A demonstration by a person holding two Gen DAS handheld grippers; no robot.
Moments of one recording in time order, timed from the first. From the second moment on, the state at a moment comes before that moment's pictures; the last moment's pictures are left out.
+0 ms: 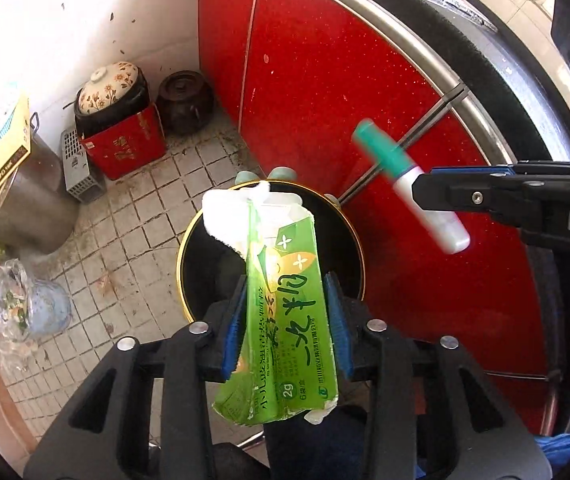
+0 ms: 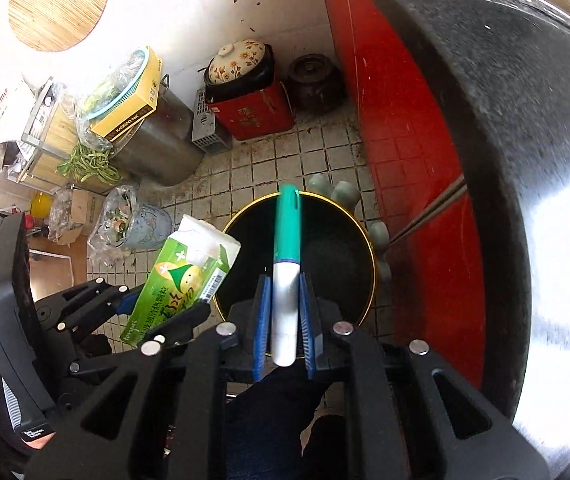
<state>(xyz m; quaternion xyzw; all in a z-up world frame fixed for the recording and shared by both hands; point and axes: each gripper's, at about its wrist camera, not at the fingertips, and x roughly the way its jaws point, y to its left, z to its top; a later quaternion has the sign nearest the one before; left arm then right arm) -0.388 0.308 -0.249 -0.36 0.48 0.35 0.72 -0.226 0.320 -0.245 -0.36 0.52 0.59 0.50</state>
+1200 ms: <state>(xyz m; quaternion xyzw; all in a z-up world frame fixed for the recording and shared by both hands) -0.045 0.068 -0.037 -0.07 0.46 -0.02 0.88 0.003 -0.182 -0.019 -0.02 0.45 0.16 0.88</state>
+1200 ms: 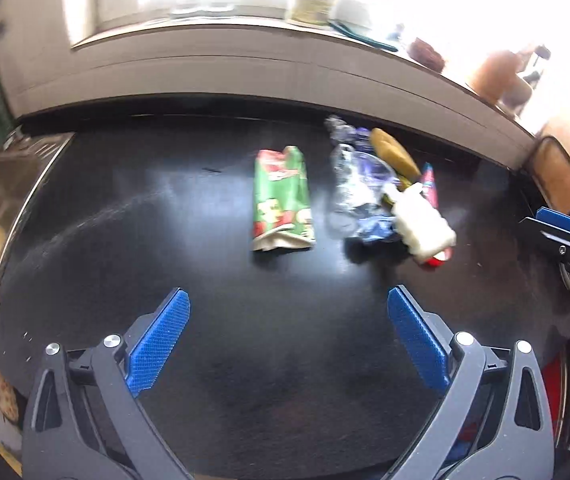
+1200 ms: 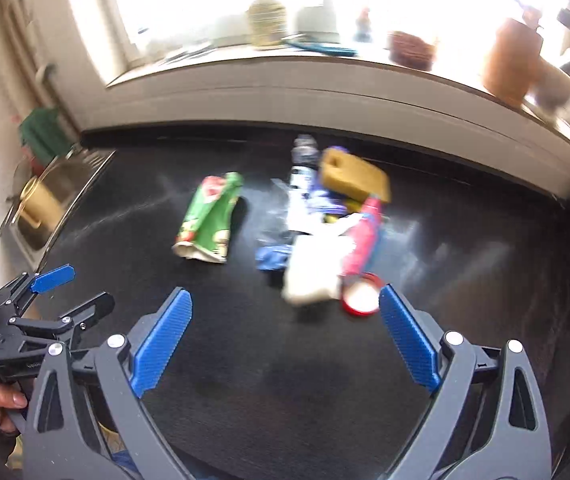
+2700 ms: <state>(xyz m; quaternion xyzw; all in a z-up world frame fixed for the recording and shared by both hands) 0.127 0.066 -0.163 -0.02 0.52 -0.01 0.85 0.100 -0.203 -0.182 -0.11 0.51 0.19 0.83</state>
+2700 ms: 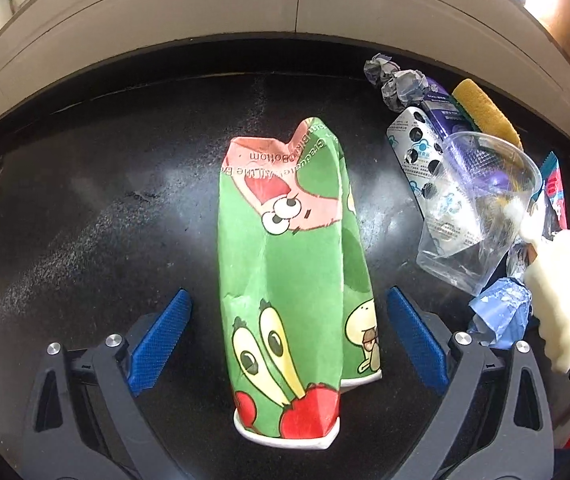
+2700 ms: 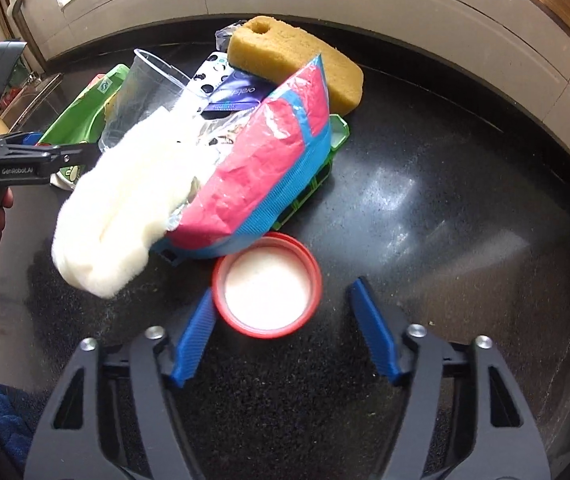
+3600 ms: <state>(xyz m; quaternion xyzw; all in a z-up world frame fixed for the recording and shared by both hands) -0.003 0.018 -0.082 -0.02 0.50 -0.02 0.86 0.027 -0.245 -0.104 -0.06 0.48 0.16 0.86</state>
